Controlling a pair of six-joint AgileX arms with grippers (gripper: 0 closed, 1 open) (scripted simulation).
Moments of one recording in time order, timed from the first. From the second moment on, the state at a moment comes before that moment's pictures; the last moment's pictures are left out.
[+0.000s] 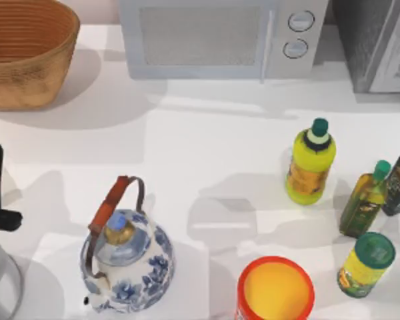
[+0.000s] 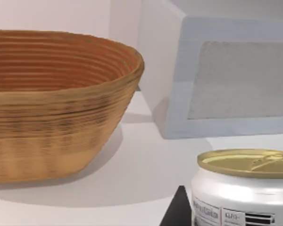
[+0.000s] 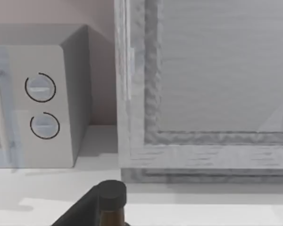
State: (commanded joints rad) left arm 0.03 0.44 0.18 0.13 0.29 -0.06; right arm 0.00 0.00 0.00 0.00 0.00 0.00
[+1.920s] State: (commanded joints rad) left arm -0.15 2.49 1.06 1.35 1.47 0.09; right arm 0.00 0.00 0.00 0.00 0.00 0.00
